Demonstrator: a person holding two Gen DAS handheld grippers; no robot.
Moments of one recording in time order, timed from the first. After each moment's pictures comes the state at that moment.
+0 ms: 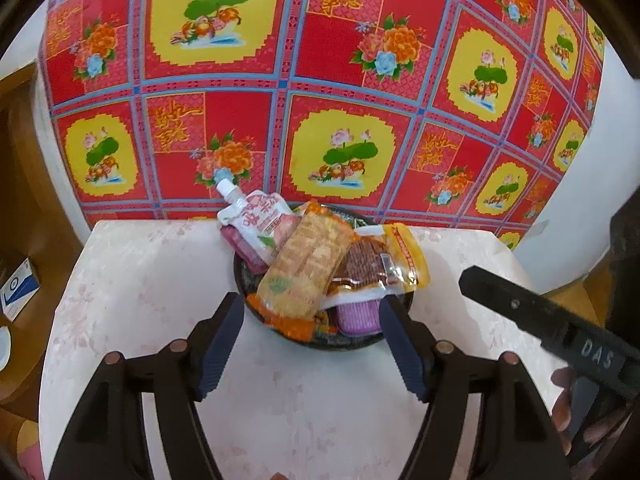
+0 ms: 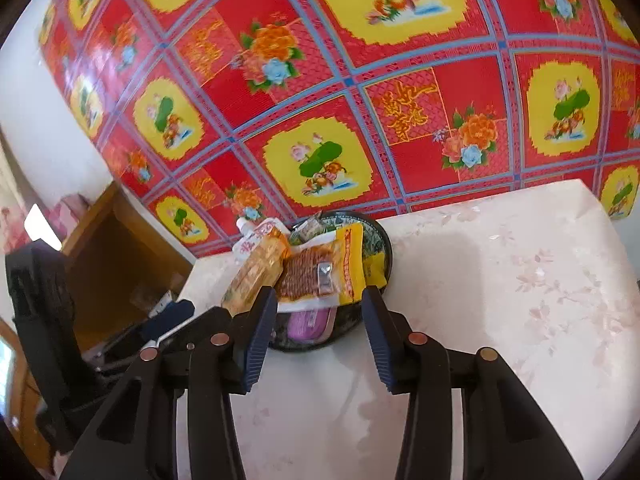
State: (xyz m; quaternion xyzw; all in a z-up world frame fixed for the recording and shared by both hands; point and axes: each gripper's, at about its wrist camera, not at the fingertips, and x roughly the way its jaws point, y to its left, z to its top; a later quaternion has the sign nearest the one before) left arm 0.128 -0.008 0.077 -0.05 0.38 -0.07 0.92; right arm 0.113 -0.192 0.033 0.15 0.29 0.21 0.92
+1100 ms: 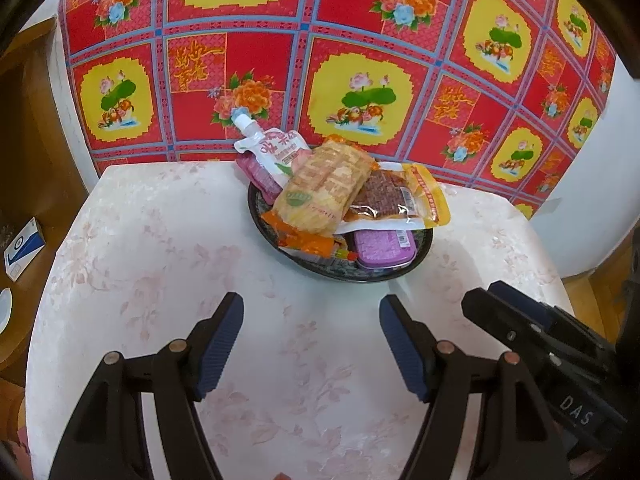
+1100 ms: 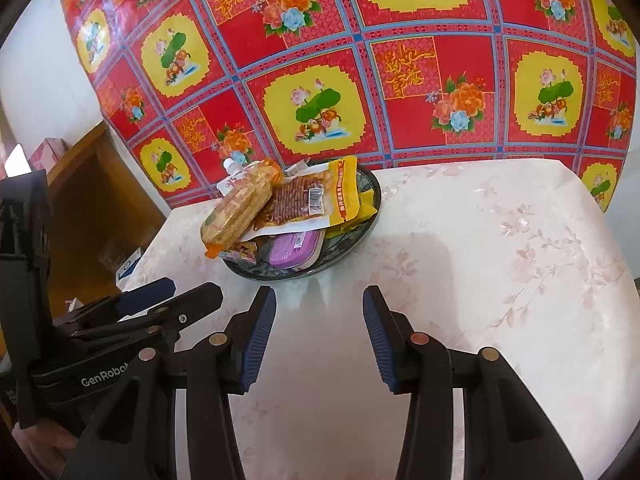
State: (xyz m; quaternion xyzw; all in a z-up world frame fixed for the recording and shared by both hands) left arm 0.108 -0.004 0.043 -0.06 0.43 -0.04 0.90; right arm 0.080 -0.172 -0.005 0.09 0.31 0.18 0.93
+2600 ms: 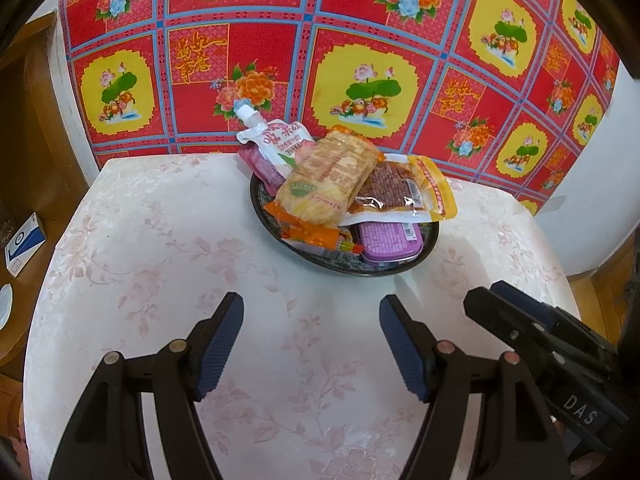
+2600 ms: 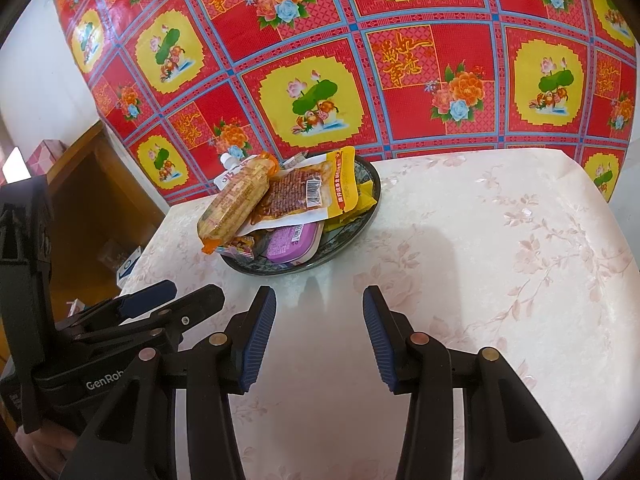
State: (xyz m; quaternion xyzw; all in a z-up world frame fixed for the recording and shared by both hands) left arm 0.110 -0.003 0.039 -0.06 0.44 -0.04 0.90; right arm 0.082 -0.172 -0.011 0.09 0.32 0.18 0.93
